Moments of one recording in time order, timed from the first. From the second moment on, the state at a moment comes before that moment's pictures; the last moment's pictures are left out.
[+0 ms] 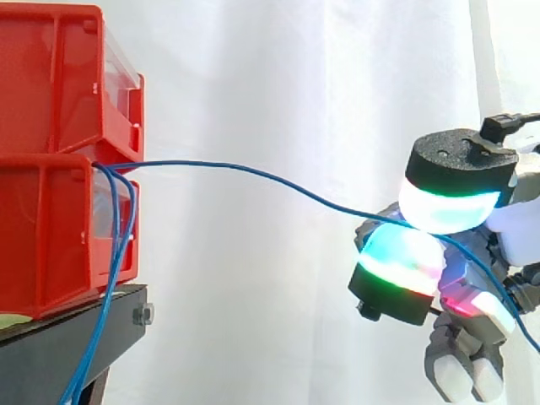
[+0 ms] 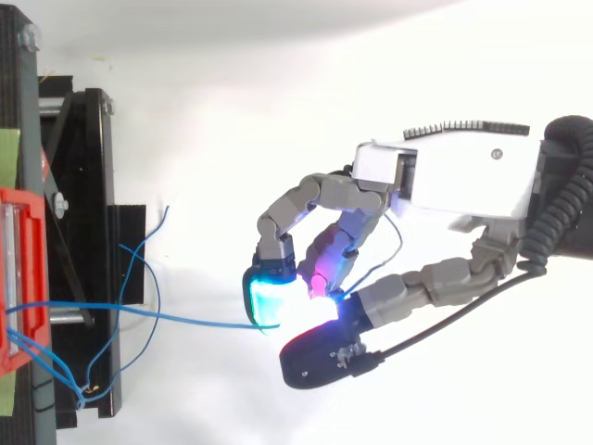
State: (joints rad) arm 0.17 -2.17 -1.23 -3.16 -1.28 -0.16
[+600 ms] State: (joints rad) arm 0.17 -2.17 -1.23 -3.16 -1.29 -0.16
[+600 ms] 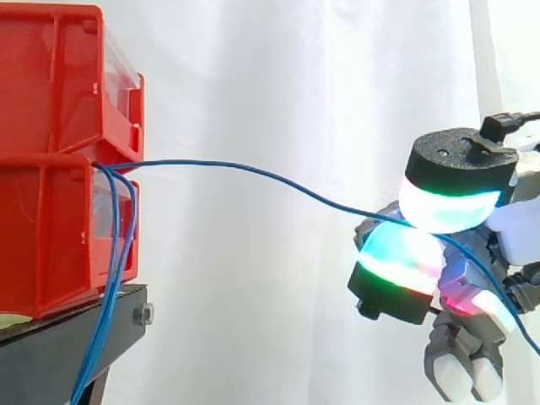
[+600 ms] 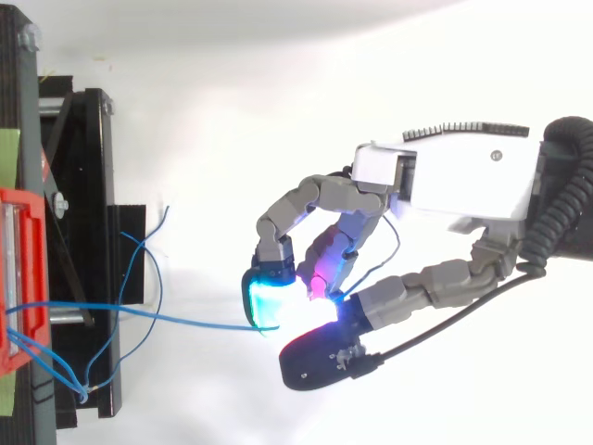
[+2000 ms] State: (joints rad) arm 0.17 -2.17 -1.23 -3.16 -1.28 -0.16
